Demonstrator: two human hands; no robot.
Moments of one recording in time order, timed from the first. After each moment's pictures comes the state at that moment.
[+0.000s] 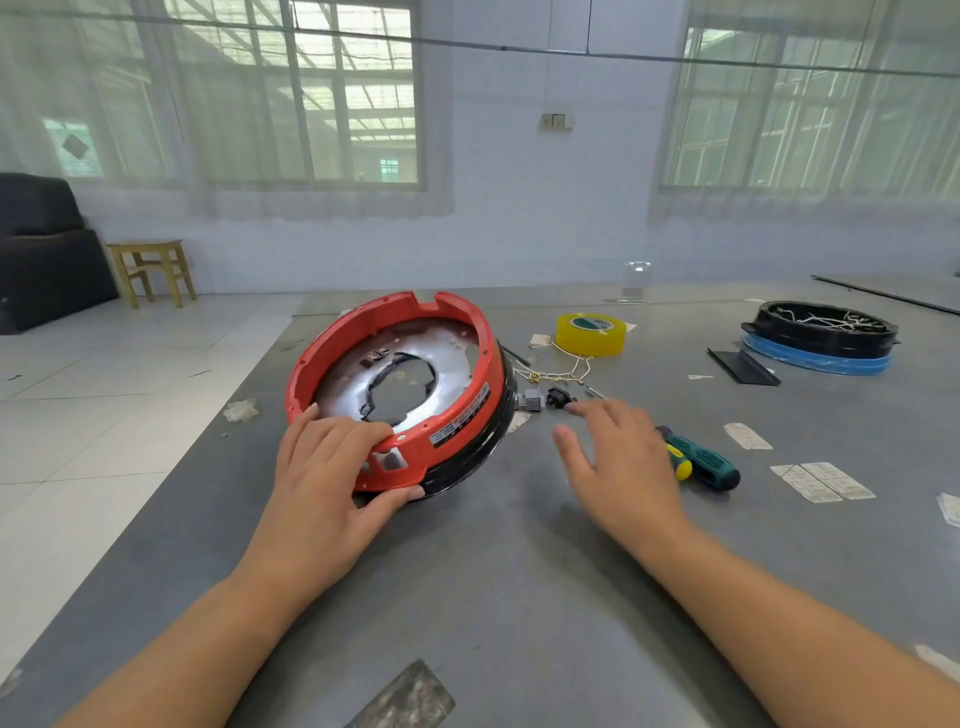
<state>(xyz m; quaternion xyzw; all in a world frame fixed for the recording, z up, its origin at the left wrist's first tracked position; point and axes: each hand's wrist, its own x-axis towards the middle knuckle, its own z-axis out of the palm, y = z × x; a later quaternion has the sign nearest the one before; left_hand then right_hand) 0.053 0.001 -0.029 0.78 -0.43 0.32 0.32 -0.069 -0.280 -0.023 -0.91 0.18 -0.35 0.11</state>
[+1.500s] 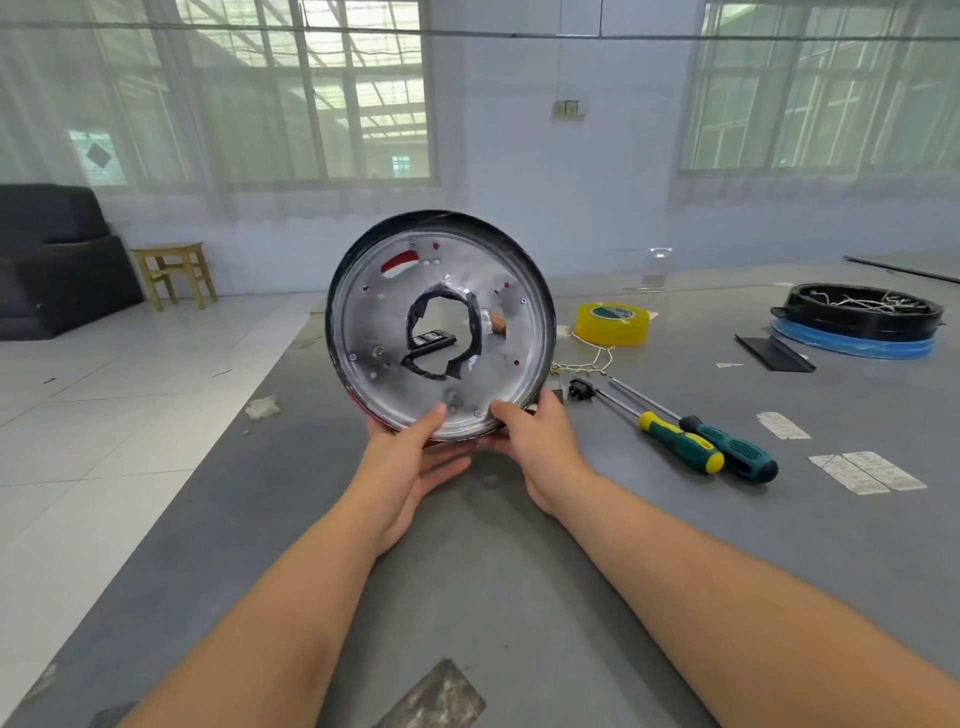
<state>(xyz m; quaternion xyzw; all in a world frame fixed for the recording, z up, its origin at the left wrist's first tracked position) 0.065 -0.068 -0.021 0.54 -0.13 -0.20 0.81 0.035 -0.220 -0.031 -0.57 0.14 -0.27 0.76</state>
